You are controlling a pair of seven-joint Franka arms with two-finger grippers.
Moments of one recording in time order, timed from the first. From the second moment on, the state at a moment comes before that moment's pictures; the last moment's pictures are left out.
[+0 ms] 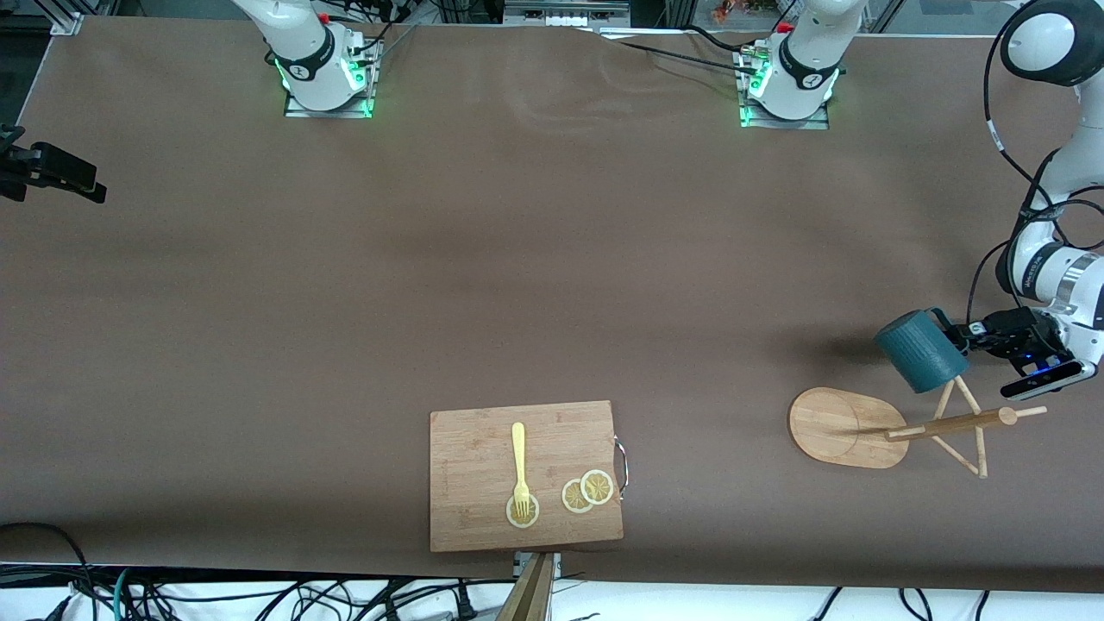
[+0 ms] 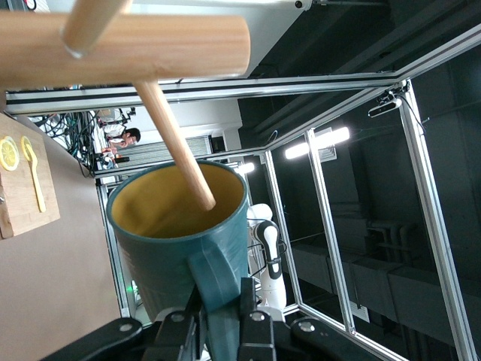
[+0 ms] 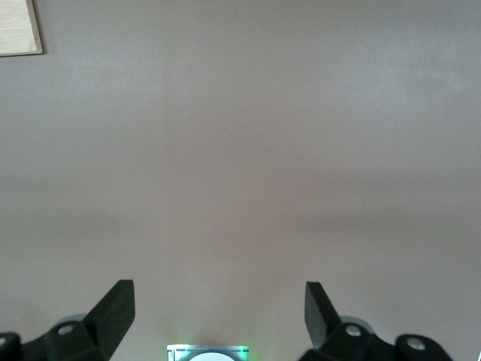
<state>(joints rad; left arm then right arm) 0.79 1.06 -0.32 -1.33 -1.31 1.16 0.85 -0.10 0.07 0.03 -1.47 -0.04 1.43 -0.08</state>
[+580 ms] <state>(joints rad) 0.82 1.11 -0.31 -1.24 -1.36 1.14 0.79 -0.10 0.07 0.03 -1.47 -0.04 1.43 -0.08</state>
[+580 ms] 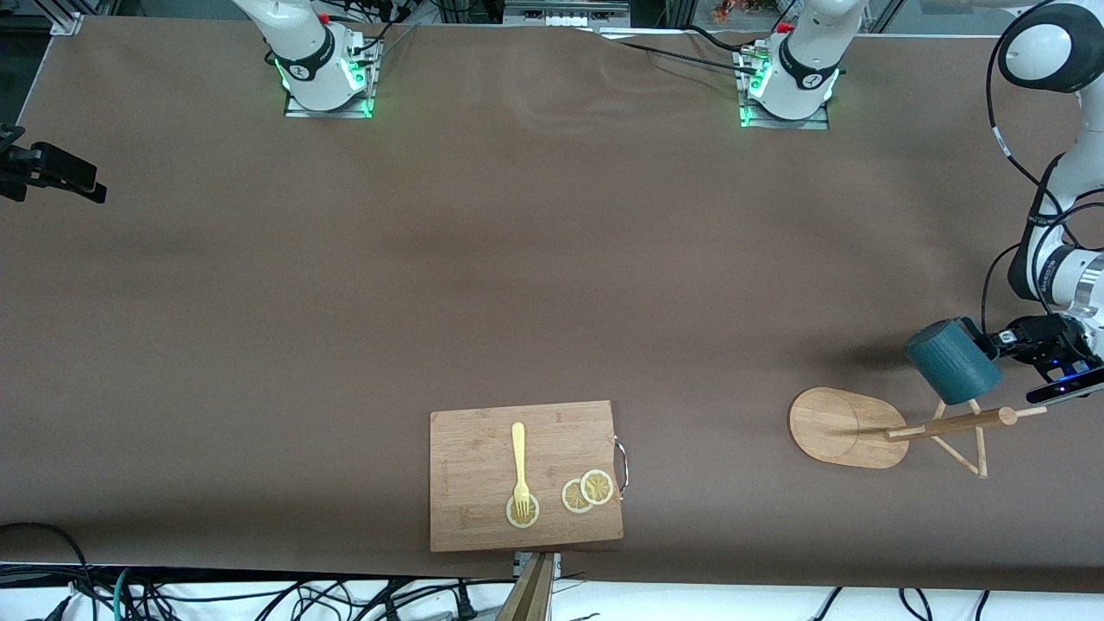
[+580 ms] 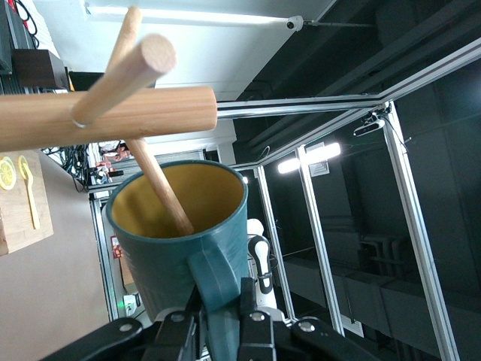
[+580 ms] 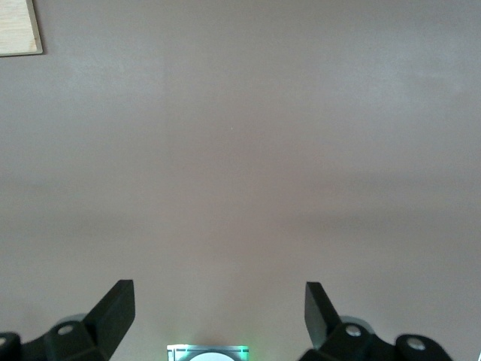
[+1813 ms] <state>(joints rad) 0.82 1.21 -0.30 -1.09 -1.36 1.13 0.76 -0.10 0.07 0.03 -1.47 -0.04 1.43 -0.08</state>
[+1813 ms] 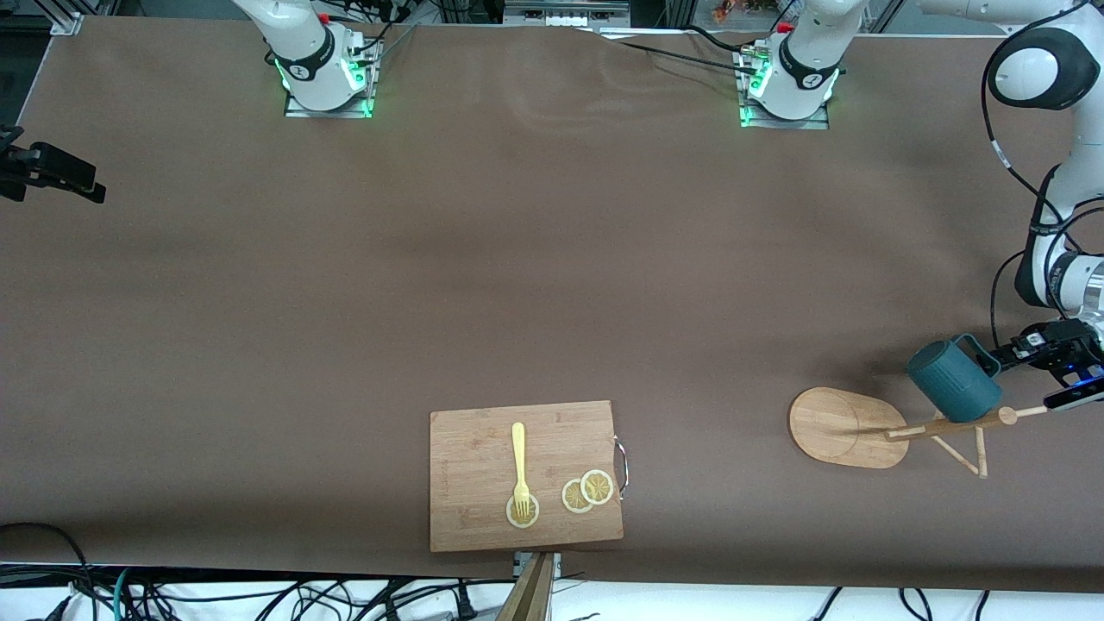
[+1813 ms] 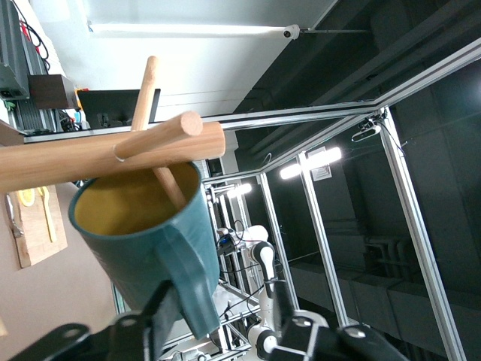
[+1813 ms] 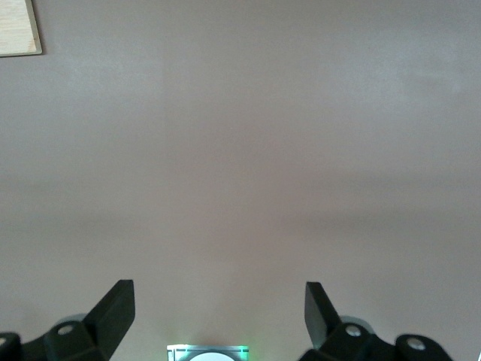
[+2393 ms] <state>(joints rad) 0.78 1.15 -0.18 -0.88 -1.16 1.06 0.75 -0.10 0.07 0.03 -1.47 -0.04 1.43 -0.08</state>
